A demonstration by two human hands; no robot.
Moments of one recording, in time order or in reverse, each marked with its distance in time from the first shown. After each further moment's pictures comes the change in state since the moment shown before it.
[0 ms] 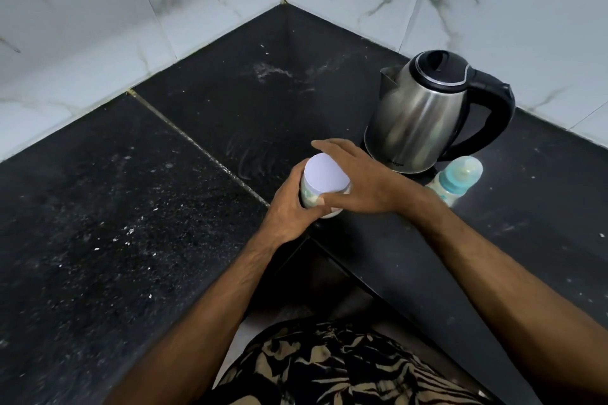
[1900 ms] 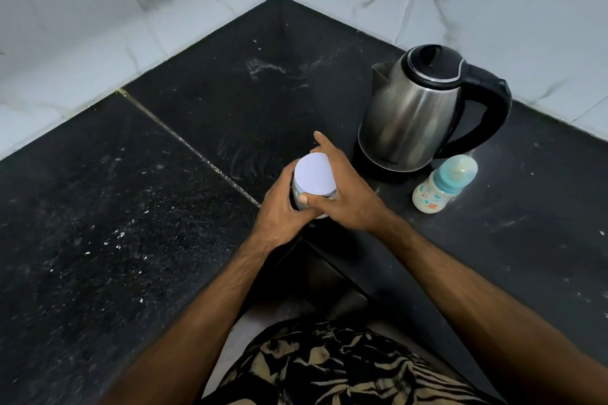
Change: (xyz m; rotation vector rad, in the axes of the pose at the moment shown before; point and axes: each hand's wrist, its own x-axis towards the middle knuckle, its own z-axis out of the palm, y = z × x) left_hand -0.003 0.006 0.003 0.063 0.064 0.037; right_hand 0.008 0.030 0.059 0.397 0.283 -0.043
